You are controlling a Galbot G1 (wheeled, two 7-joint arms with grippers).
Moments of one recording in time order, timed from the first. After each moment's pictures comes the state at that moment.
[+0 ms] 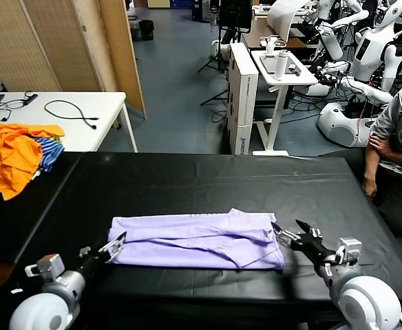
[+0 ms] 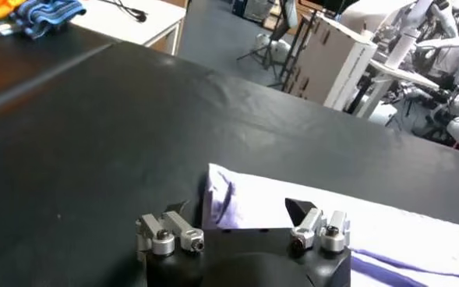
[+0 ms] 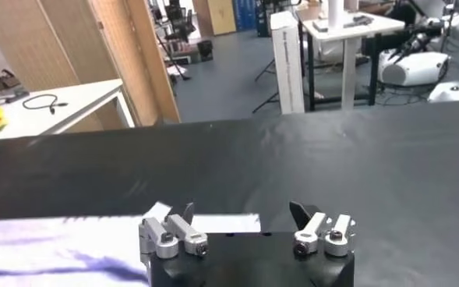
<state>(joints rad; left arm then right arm) 1.55 -1.12 -0.68 -2.09 -0.88 0.51 -0.16 -1.49 1.02 0.62 2.18 0.79 -0.55 0.11</state>
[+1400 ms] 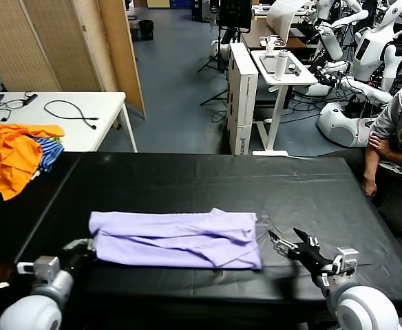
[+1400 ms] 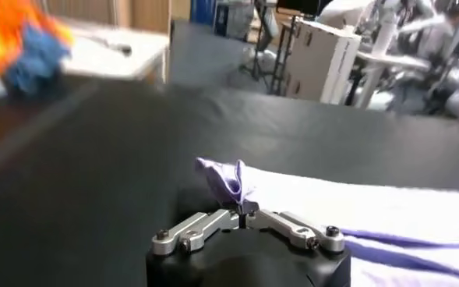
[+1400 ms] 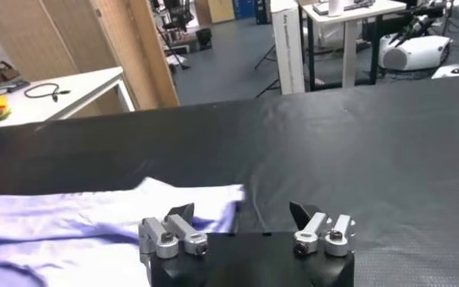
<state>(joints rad) 1.63 -1.02 -0.77 -2.11 -0.35 0.38 -0.07 -1.51 1.05 0.60 2.17 0.74 -0.55 0.10</state>
